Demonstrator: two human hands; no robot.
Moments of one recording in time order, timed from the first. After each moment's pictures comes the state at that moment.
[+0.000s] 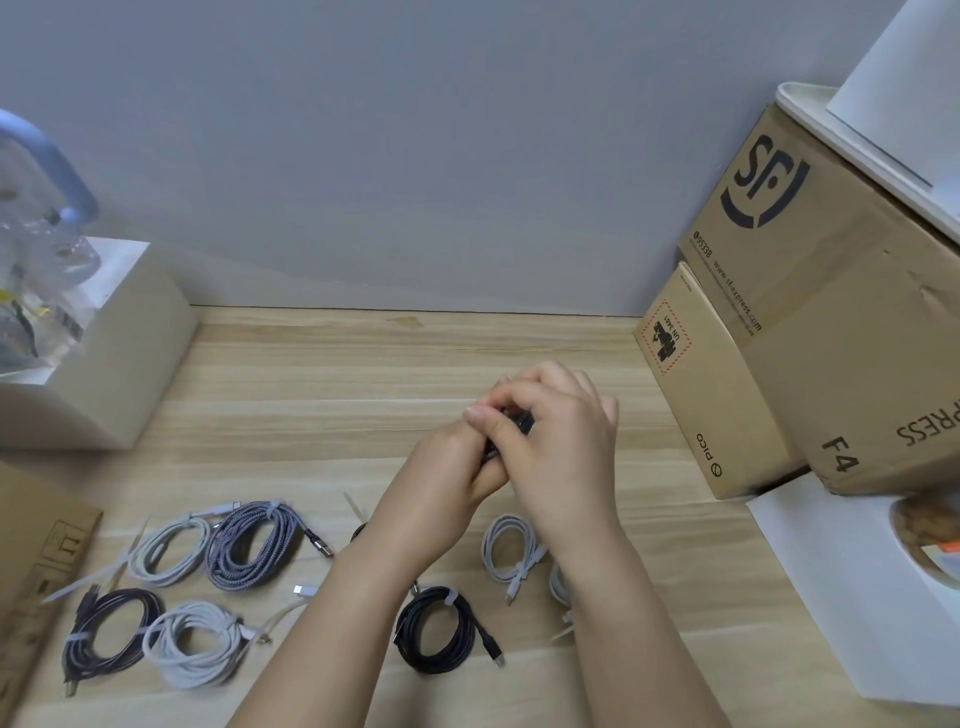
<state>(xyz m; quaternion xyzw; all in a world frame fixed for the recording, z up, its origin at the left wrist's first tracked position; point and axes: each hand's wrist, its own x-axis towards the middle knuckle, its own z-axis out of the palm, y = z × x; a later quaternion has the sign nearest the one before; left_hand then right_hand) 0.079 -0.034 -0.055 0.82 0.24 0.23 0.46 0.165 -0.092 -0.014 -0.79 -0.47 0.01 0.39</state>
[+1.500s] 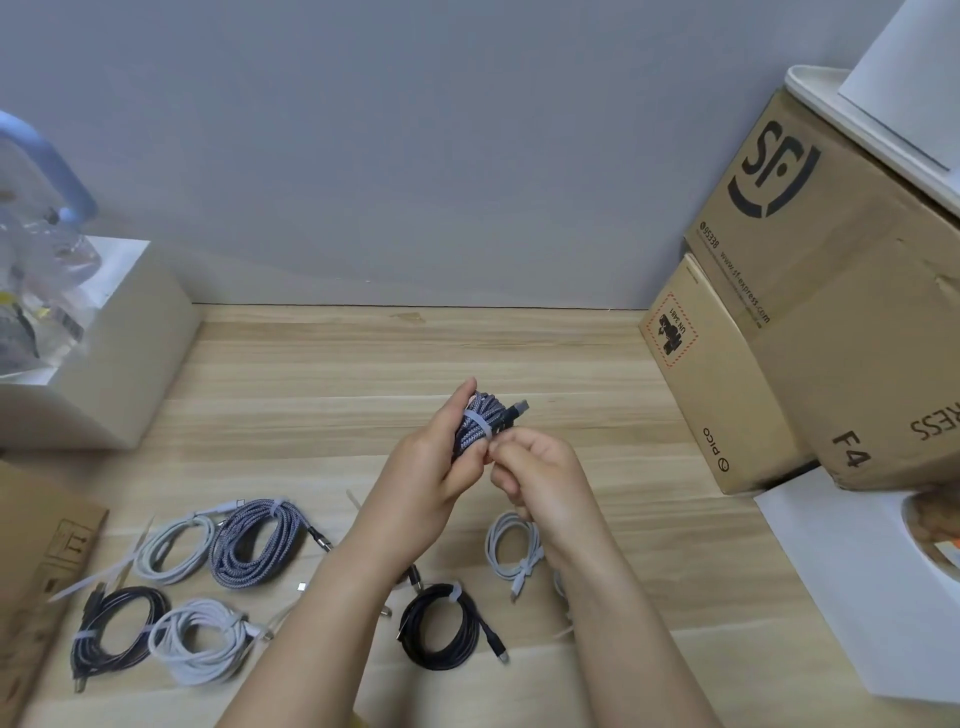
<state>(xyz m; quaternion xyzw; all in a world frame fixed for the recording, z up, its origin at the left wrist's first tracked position) 0.068 -0.030 -0.067 0.79 0.31 0.24 0.48 0.172 -0.101 -0.049 -0.70 -0.26 0.42 0.51</state>
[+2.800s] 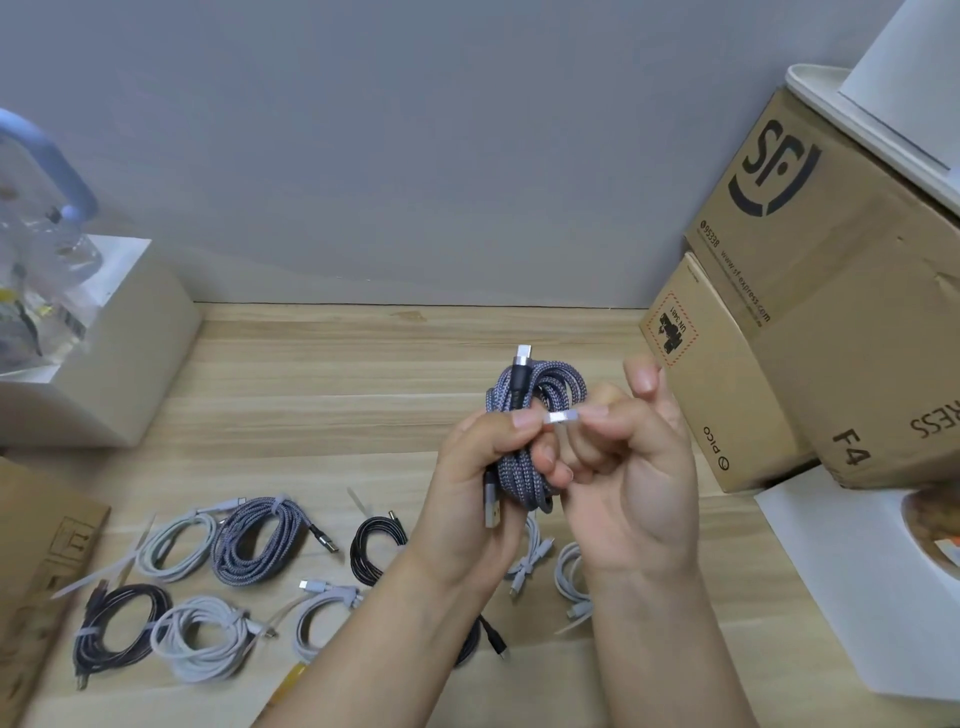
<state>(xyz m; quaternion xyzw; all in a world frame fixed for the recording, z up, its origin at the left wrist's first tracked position) 0.093 -0.073 -0.010 0.32 0.15 0.32 0.88 0.166 -0.119 0.015 -0.34 -0.17 0.42 0.83</state>
